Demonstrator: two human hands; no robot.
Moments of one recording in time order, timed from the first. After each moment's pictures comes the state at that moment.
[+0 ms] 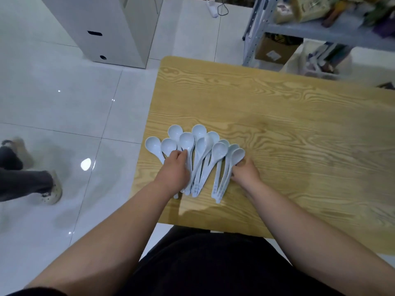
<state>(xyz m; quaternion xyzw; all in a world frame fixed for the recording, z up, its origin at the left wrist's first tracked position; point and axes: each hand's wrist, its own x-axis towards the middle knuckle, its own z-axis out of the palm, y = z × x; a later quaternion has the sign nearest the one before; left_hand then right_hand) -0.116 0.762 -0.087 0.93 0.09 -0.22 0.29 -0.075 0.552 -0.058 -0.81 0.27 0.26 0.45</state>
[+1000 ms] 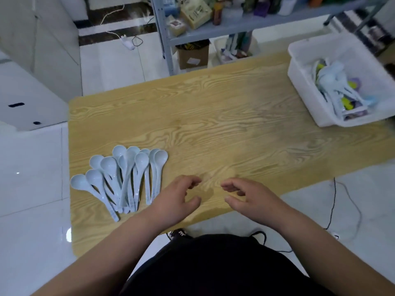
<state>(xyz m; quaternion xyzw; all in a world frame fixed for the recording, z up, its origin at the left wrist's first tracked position) -0.166 0.576 -0.002 0.88 -0.18 -0.25 0.37 -0.213 0.332 0.029 -0.88 0.03 0.26 0.40</state>
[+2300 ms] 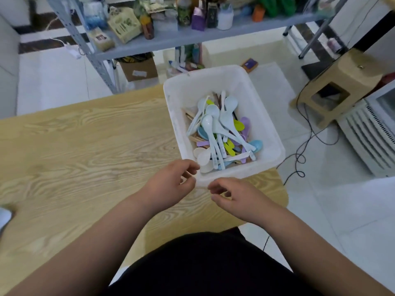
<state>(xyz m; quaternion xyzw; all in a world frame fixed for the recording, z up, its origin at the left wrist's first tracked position) -0.050 0.094 0.026 0.87 -0.20 -0.25 0.38 -0.126 -0.122 0.031 -0.88 0.01 0.26 0.39</state>
